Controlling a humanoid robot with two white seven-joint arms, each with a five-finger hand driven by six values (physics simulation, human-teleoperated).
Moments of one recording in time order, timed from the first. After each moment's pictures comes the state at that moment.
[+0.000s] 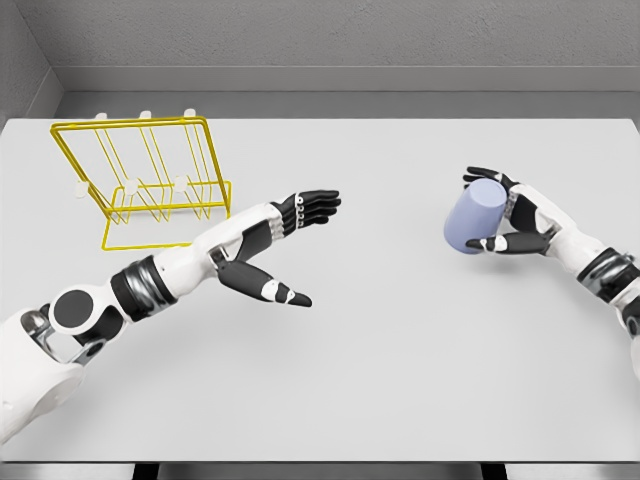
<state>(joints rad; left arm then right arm) -0.37 0.62 -0.71 -1.75 0.63 -0.14 -0.35 -0.35 -0.55 0.32 -1.07 -0.57 -0.28 0.61</state>
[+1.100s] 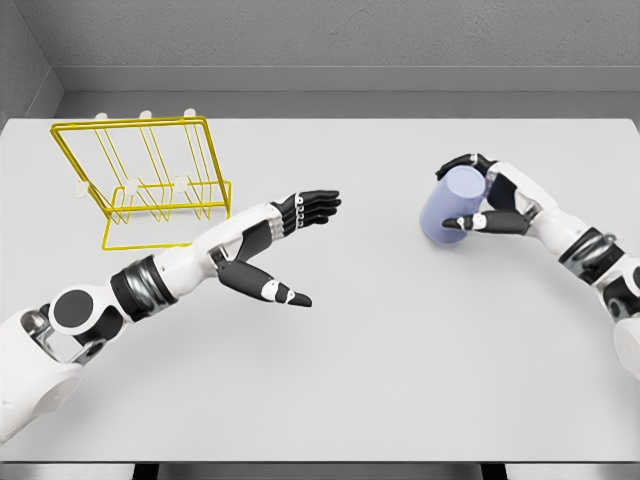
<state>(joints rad) -0.37 0.62 -0.71 -1.75 0.63 -0.14 -0.35 -0.37 -0.52 0.33 -1.19 -0.57 -0.27 0.61</state>
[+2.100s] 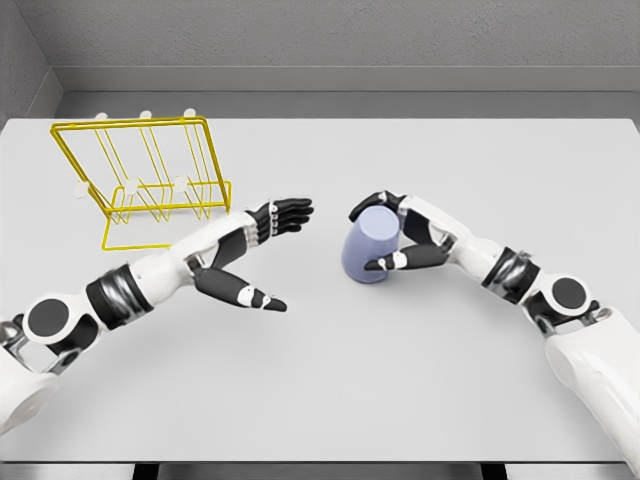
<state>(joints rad) -0.31 0.69 -0.67 -1.76 0.63 -0.13 -0.35 -0.36 -0.43 0.50 -1.29 -0.53 -0.27 0.61</state>
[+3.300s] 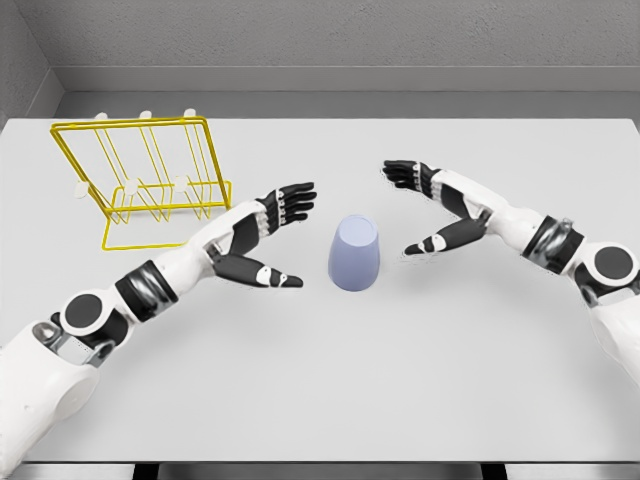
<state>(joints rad) -0.30 0.49 -0.59 -1.62 0.60 -0.06 -0.34 -0.48 -0.58 0.50 -1.27 -0.46 -0.27 0.61</state>
